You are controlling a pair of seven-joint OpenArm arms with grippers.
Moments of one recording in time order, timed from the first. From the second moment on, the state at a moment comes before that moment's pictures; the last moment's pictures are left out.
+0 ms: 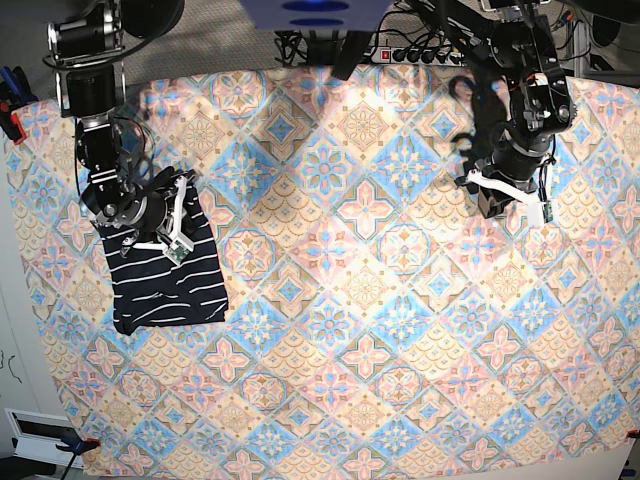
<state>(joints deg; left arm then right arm) 19.0 -6.2 -19.6 102.9 -29.5 -8.8 39.3 5.9 21.4 -4.8 64.5 -7.3 41.7 -21.2</state>
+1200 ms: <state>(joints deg) 37.1 -11.4 -32.2 109.9 -29.7 -9.3 46.9 -36.1 13.1 39.8 108.6 1.2 41.5 -33.0</state>
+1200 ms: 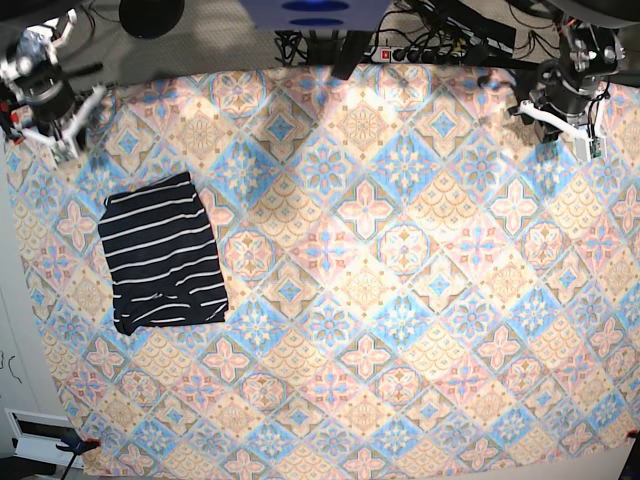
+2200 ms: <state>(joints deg) 45.7 -13.5 -17.8 76.1 -29.3 -9.2 34.4 -47.4 5.1 46.6 76.4 8.5 41.2 -31.5</state>
